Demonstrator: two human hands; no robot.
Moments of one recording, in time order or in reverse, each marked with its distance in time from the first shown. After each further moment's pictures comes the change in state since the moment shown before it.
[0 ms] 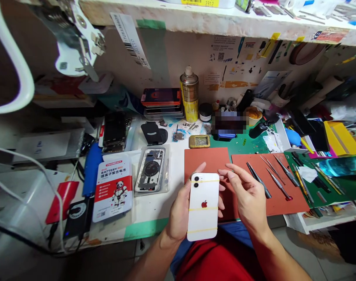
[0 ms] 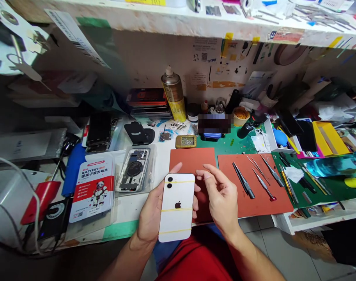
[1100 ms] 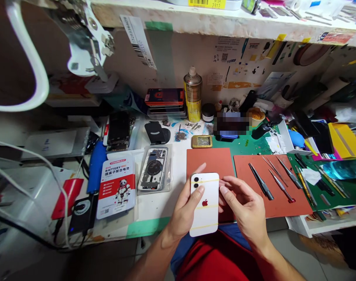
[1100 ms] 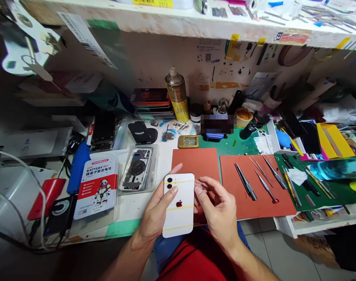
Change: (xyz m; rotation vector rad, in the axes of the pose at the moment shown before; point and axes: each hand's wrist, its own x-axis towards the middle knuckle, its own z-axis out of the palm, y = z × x) left_hand -0.005 0.000 -0.006 0.293 0.194 0.092; right_hand -0.022 0.012 -0.001 -0.006 -0.062 -0.030
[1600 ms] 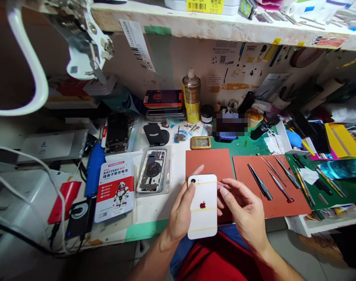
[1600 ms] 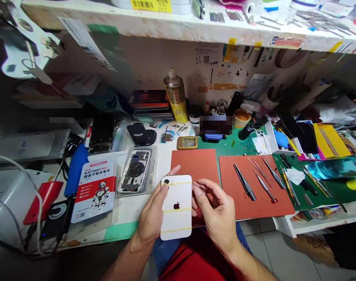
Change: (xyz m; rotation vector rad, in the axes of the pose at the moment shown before) left_hand -0.003 0.001 0.000 -0.023 0.055 -0.027; right_hand -0.004 -0.004 0.002 -0.016 -0.004 -0.021
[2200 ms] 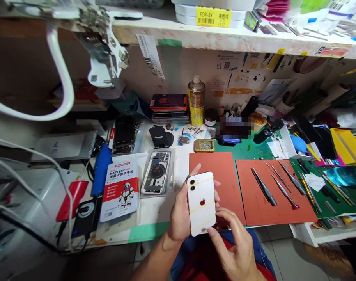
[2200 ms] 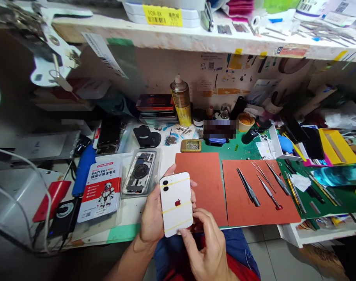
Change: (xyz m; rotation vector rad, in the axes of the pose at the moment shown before) left_hand 0.007 0.001 0.001 -0.280 -0.153 0.096; right_hand -0.052 0.047 -0.003 -0.449 -0.099 -0.438
